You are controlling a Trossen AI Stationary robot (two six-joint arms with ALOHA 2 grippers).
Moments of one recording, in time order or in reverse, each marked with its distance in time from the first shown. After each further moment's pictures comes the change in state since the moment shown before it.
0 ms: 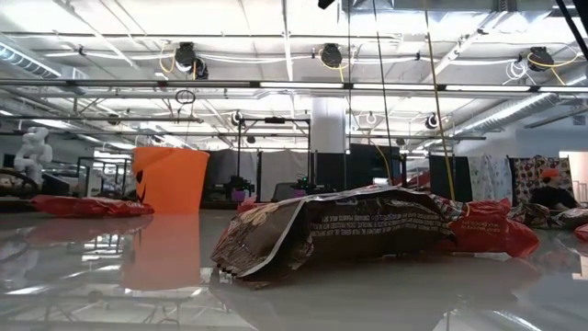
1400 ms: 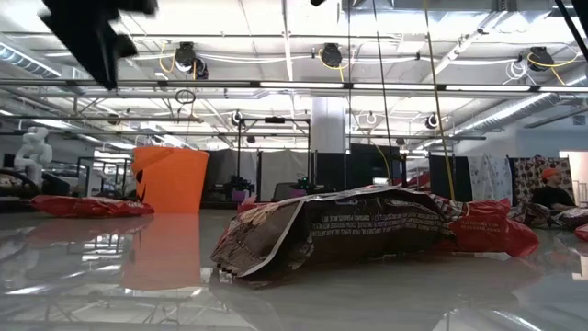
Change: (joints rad) left arm 0.164 0.136 -0.263 -0.009 -0.422 0.376; right arm -0.016 0.000 0.000 0.044 -0.052 0.060
